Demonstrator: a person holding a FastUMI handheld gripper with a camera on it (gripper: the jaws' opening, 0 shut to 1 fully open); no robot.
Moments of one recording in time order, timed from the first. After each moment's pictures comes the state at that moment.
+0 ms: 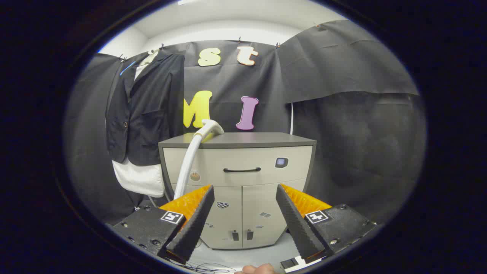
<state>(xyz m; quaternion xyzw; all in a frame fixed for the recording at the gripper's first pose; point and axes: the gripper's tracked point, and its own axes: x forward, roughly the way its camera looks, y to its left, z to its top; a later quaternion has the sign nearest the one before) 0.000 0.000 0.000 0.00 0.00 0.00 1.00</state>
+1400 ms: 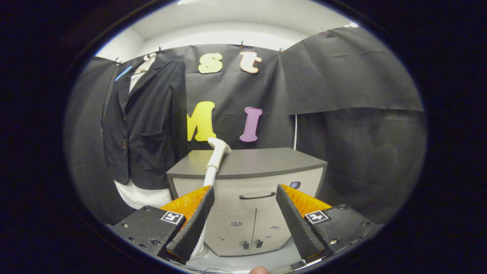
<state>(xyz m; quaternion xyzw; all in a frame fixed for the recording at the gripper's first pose) 0.028 0.066 0.090 0.00 -0.01 -0.01 1.00</state>
